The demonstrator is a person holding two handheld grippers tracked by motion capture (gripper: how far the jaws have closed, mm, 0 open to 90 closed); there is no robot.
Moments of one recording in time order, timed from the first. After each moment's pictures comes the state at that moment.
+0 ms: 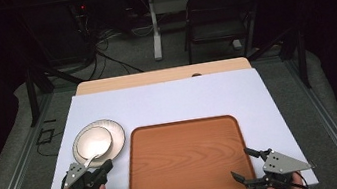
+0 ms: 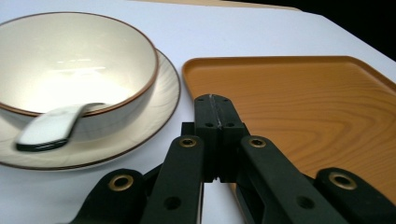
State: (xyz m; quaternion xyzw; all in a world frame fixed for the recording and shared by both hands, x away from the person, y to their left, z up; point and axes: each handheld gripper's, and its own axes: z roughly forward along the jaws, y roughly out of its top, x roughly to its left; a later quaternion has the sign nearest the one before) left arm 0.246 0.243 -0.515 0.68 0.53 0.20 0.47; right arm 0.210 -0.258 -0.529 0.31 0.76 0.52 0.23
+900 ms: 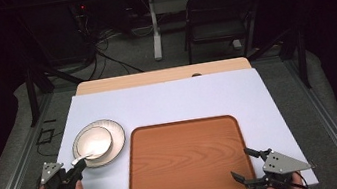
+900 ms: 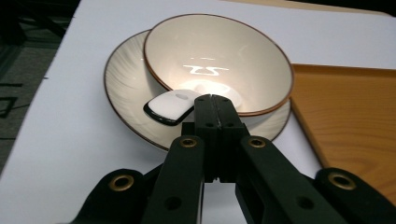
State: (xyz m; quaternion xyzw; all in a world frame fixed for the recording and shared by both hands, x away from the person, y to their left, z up) left arm 0.263 0.300 -0.519 0.64 0.59 0.26 0.41; right arm 0.210 -0.258 -0.529 0.31 0.76 0.52 0.23
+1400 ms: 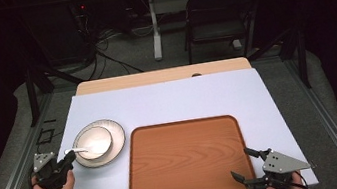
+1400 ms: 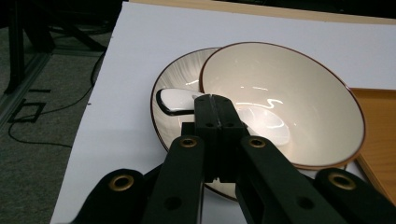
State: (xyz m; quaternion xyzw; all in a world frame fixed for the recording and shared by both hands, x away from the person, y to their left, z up) left arm 0.295 0.323 -0.515 0.62 0.61 0.28 0.41; right arm 0.211 -0.258 -0.530 0.31 0.76 0.52 0.23
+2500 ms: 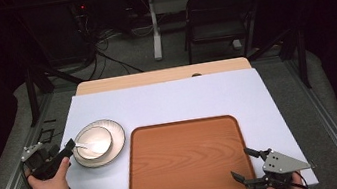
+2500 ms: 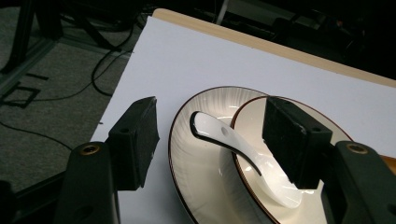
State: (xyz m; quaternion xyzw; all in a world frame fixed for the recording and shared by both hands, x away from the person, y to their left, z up) left arm 0.319 0.340 -0.511 0.55 0.66 0.26 0.45; right arm 0.210 -0.258 -0.530 0.31 0.76 0.52 0.23
